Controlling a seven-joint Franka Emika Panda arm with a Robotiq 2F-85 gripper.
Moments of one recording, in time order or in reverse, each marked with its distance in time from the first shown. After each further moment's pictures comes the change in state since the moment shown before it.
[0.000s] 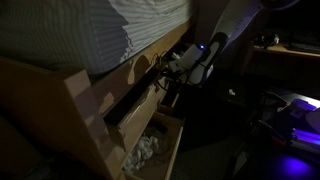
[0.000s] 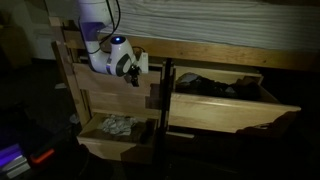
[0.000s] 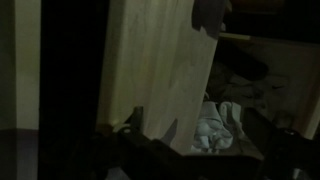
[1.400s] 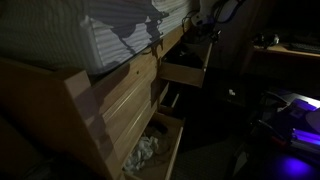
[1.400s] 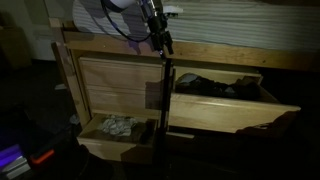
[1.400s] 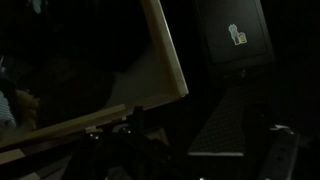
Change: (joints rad) arm 0.067 -0.708 -0.336 -0.273 -0.344 -0.962 0.519
